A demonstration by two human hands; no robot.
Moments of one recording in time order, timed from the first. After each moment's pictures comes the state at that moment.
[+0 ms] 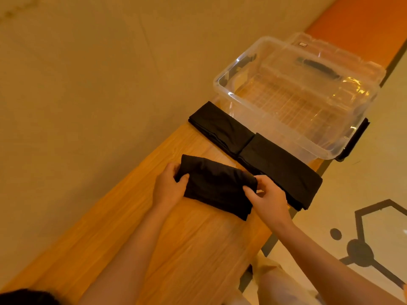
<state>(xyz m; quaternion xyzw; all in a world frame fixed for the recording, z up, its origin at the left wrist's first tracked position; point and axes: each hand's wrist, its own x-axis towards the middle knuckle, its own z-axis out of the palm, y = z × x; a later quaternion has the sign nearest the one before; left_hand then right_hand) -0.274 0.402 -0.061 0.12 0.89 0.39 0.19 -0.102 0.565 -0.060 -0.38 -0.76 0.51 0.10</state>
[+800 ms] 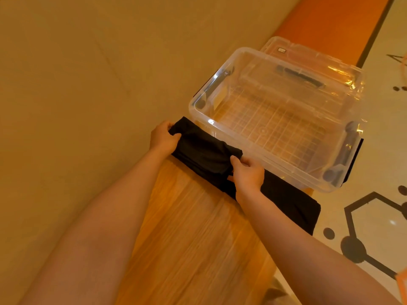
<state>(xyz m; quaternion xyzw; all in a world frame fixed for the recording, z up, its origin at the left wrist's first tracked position) -0.444 0.567 -0.074 0.17 0.90 0.33 0.22 -0.244 0.634 -0.064 -0.61 -0.45 0.62 0.21</state>
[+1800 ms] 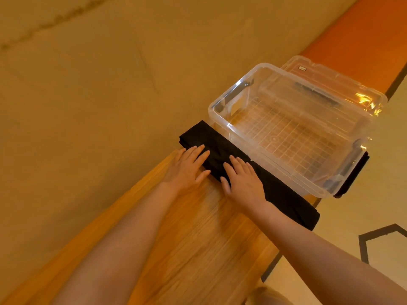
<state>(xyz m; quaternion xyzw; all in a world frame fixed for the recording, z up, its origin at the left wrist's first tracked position) -0.356 0.497 -0.073 0.51 0.86 -0.01 0.07 -0.205 0.629 -0.071 -0.19 -0.97 0.17 -0.01</state>
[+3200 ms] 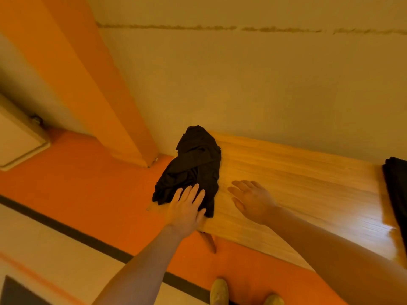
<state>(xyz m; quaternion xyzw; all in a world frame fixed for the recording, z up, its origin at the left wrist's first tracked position) 0.041 0.114 -0.053 -0.10 0.99 -0.04 0.10 -0.100 0.308 -0.037 0.49 -0.87 0.03 -0.07</state>
